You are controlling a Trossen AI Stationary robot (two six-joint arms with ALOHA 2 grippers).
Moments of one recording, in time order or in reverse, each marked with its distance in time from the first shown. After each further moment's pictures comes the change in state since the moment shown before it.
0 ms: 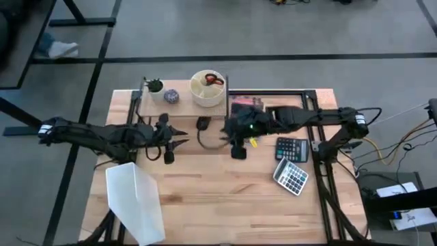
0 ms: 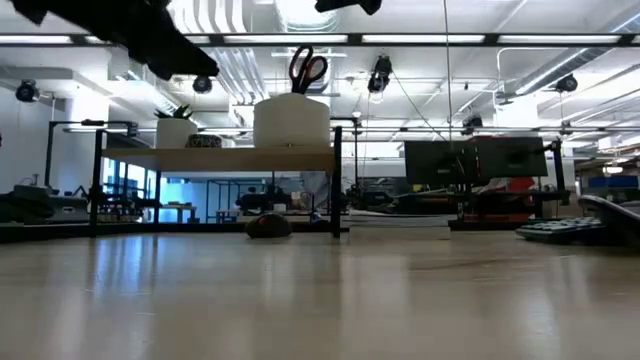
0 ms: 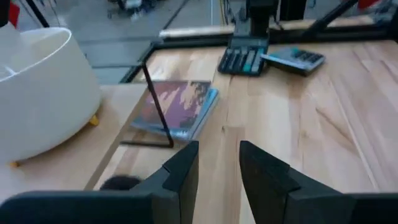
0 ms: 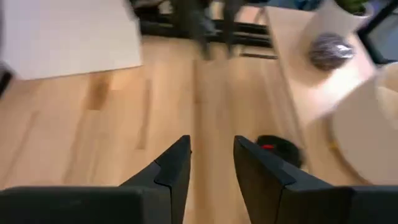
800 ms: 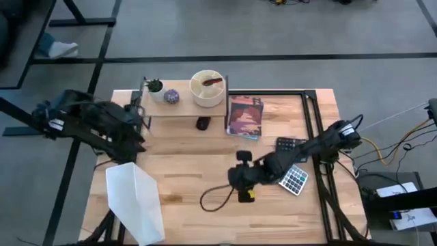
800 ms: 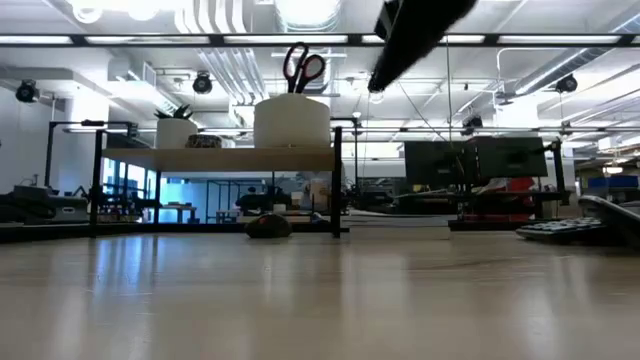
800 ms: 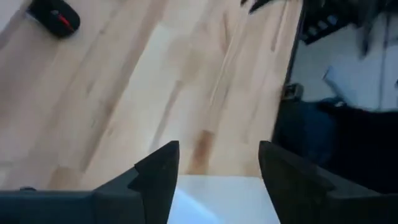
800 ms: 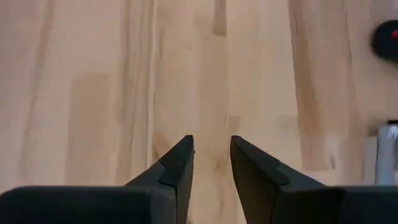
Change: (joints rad) left arm -0.111 0.221 1.013 -1.270 0.385 -0.745; right arm 0.326 0.174 -0.204 -0.068 0.189 0.387
